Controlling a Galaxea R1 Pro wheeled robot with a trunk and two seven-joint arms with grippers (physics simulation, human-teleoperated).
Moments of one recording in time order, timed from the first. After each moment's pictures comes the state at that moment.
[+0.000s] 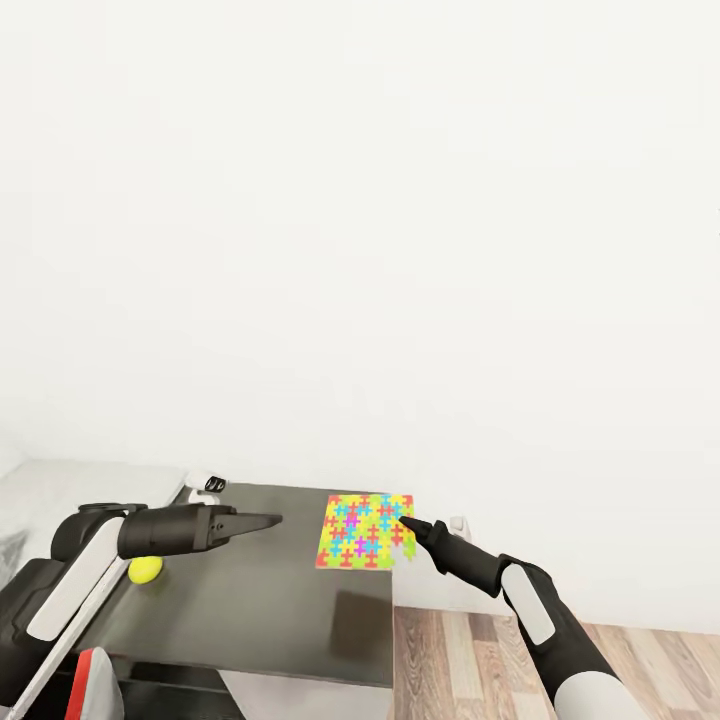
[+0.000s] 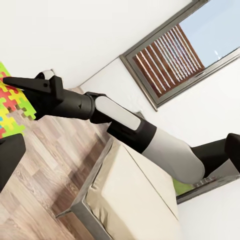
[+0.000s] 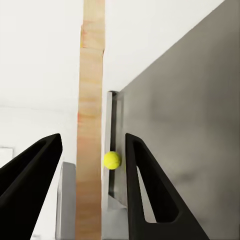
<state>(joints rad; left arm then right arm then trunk) -0.46 0.43 -0.19 -1.44 0.80 1.02 -1.09 -0.51 0.02 -0.12 -0.79 -0.71 0.72 0.60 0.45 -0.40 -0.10</state>
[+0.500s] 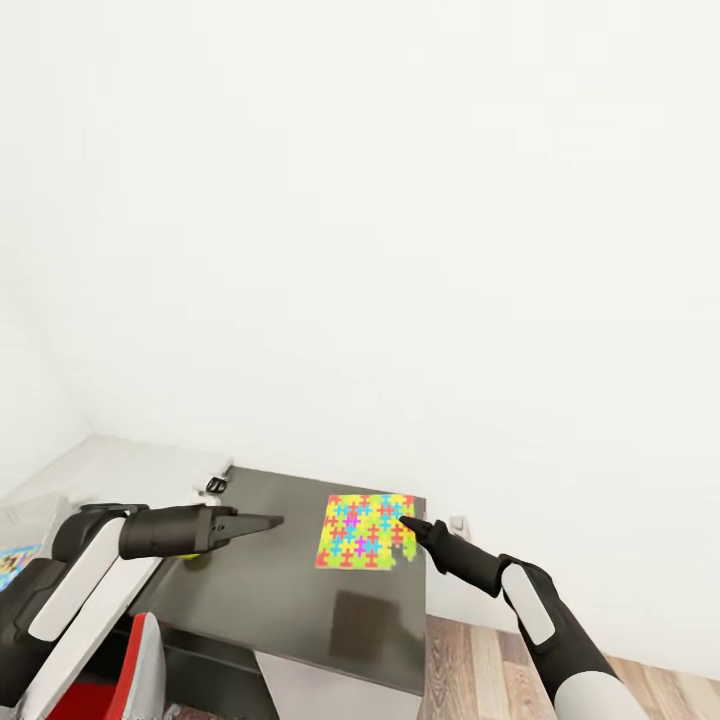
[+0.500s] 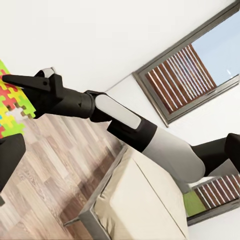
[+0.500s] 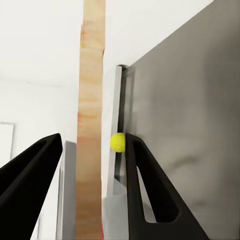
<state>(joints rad) -0.46 0.43 -0.19 -1.44 0.80 1.02 -1.09 -0.51 0.02 -0.12 -0.79 -0.71 0.72 0.60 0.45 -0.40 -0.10</state>
